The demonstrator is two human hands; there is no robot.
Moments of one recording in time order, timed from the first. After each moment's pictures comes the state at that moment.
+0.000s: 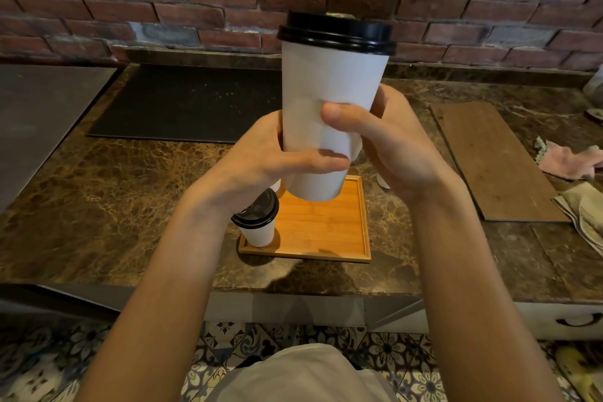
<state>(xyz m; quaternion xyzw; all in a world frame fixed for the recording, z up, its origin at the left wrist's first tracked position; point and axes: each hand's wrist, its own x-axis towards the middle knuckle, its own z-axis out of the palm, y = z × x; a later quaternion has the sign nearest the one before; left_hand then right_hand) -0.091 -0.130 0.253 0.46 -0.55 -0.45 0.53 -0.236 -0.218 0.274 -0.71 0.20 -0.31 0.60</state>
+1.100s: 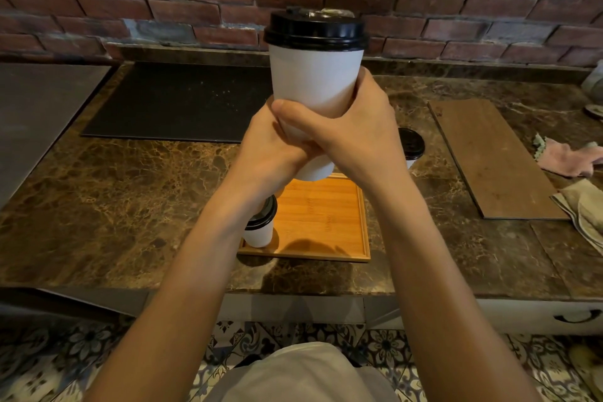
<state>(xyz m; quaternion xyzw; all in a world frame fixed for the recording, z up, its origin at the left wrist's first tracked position) -0.100 -0.152 0.241 0.61 -0.47 -0.28 0.57 -0.205 -0.204 0.271 -0.75 0.39 -0.38 0.39</state>
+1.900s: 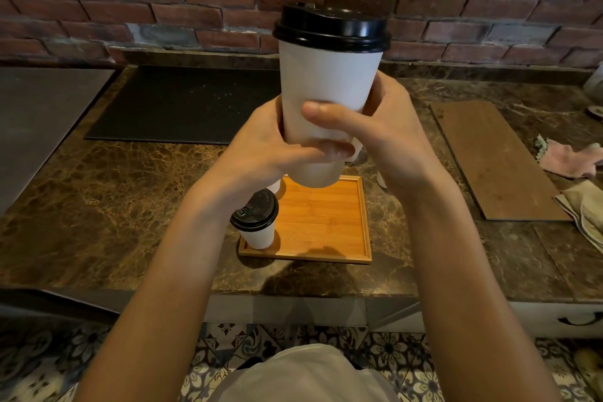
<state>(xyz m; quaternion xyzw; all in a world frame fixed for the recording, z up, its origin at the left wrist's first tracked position) -0.090 -0.141 0.256 0.55 -0.54 -0.35 0.53 -0.229 -0.220 0.276 -0.72 0.24 -0.35 0.56</state>
